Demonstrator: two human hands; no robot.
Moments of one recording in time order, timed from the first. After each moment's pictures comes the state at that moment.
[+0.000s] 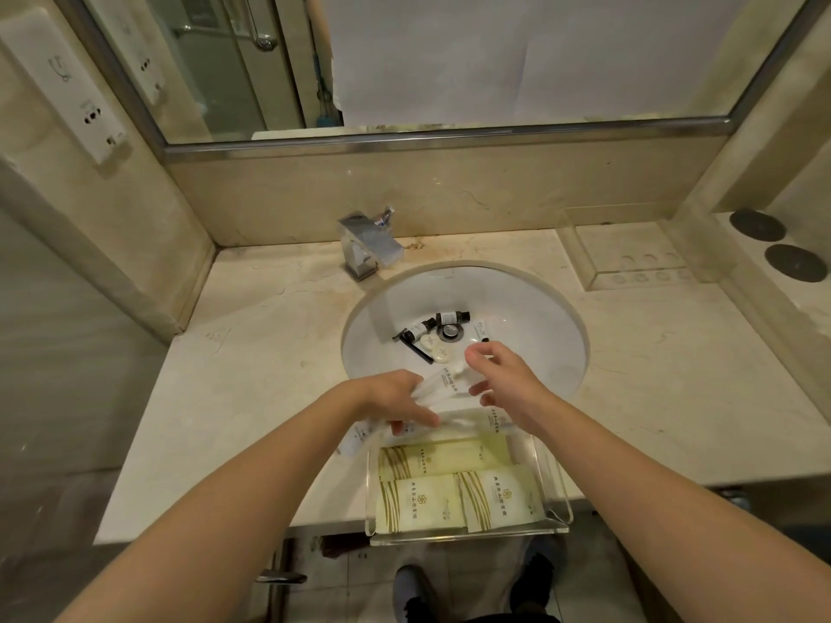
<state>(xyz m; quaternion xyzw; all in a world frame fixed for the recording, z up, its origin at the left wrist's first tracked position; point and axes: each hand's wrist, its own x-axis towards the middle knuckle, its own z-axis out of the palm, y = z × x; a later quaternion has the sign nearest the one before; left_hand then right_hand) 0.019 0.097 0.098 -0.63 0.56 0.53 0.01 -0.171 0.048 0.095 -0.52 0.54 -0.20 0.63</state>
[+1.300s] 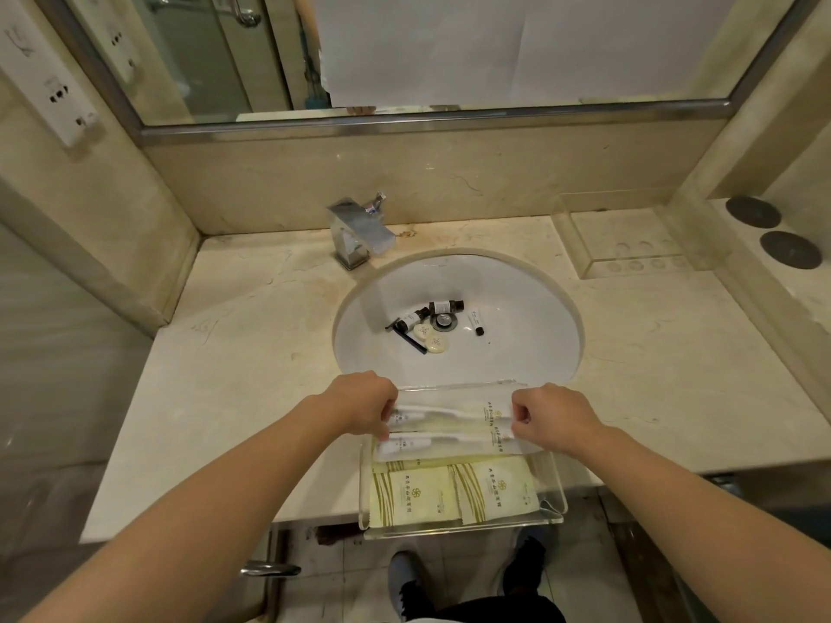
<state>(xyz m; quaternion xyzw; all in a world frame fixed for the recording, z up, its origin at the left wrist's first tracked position) 0.035 0.113 0.074 -0.64 0.70 0.26 0.16 -0.245 0.051 0.057 -0.84 0.50 0.13 0.17</state>
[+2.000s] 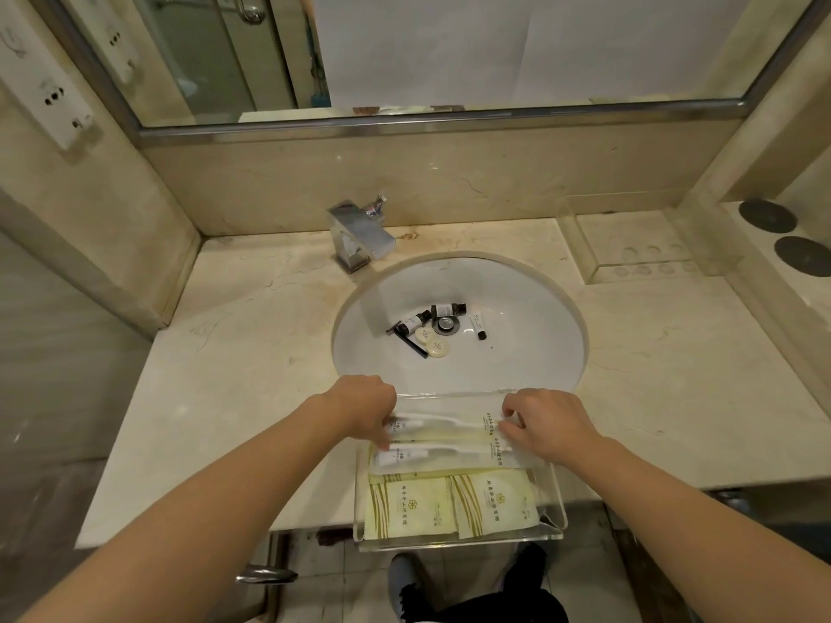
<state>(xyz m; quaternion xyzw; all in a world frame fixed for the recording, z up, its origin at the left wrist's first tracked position) 0.030 0.100 0.076 -0.61 0.72 0.24 0.23 -0.240 0.046 0.052 -0.88 0.45 0.07 0.12</state>
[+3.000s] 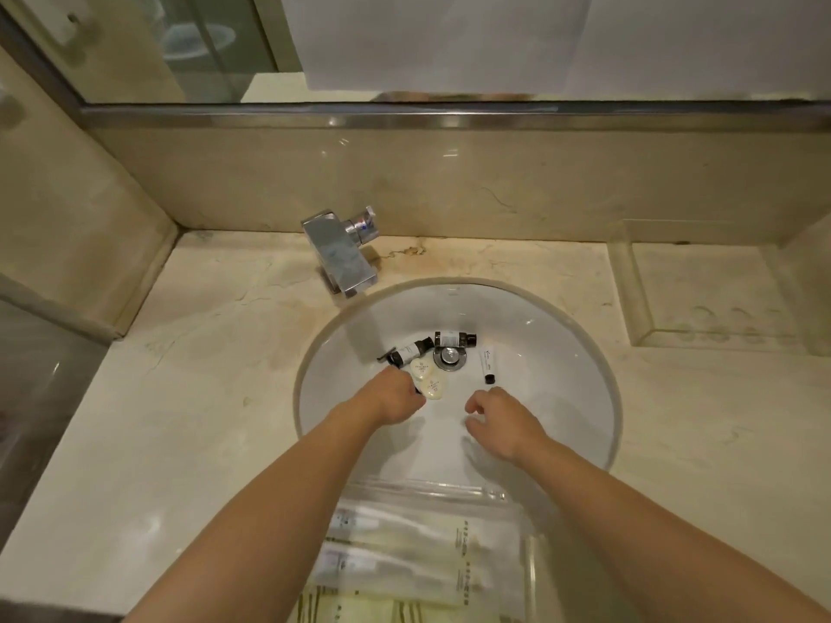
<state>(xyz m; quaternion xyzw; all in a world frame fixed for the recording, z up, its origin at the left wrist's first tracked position) 0.008 -0.039 0.003 -0.78 0.50 0.39 0.02 -0.180 -0.087 -0.017 -0.79 0.48 0.11 0.36</state>
